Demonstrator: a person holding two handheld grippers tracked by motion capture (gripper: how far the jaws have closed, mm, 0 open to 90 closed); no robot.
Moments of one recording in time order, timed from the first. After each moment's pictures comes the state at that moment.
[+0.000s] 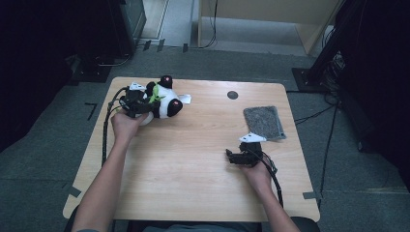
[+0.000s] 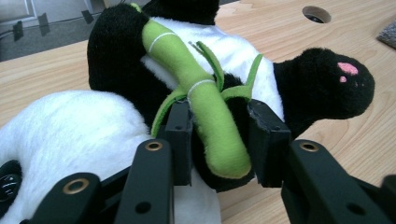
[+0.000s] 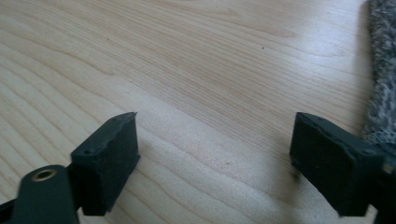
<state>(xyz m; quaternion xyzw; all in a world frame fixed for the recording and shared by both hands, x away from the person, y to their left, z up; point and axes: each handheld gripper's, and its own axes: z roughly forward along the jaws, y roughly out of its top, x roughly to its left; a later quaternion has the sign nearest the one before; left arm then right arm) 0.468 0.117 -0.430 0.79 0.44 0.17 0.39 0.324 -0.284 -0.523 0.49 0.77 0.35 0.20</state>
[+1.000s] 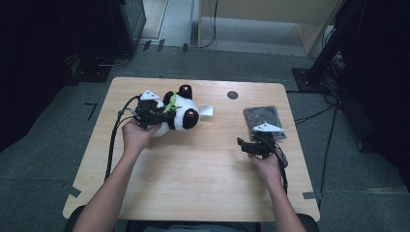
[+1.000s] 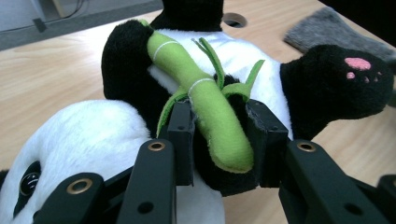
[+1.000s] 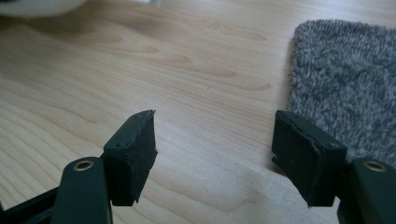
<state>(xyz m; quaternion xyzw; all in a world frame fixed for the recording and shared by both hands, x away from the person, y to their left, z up) 0.409 0.069 -0.411 0.80 0.40 0.12 0.42 0.335 -0.318 -0.482 0.52 0.74 0.38 0.19</state>
